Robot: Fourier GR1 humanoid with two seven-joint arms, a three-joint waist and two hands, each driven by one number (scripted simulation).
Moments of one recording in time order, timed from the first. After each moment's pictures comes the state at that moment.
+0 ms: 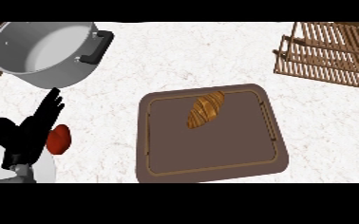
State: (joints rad) left arm 0.00 0.27 0.18 -1.44 0.05 -0.10 0.11; right arm -1.13 -1.00 -0.39 -0.30 0.49 0.21 -0.21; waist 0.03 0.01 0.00
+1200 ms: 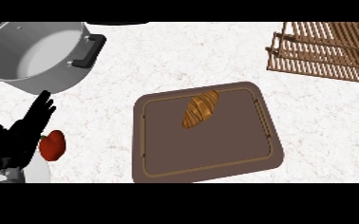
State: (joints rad) left arm 0.02 0.29 0.22 -1.43 0.07 -0.11 0.10; right arm -1.00 -1.57 -0.66 -0.11 0.26 0.68 -0.16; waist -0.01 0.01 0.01
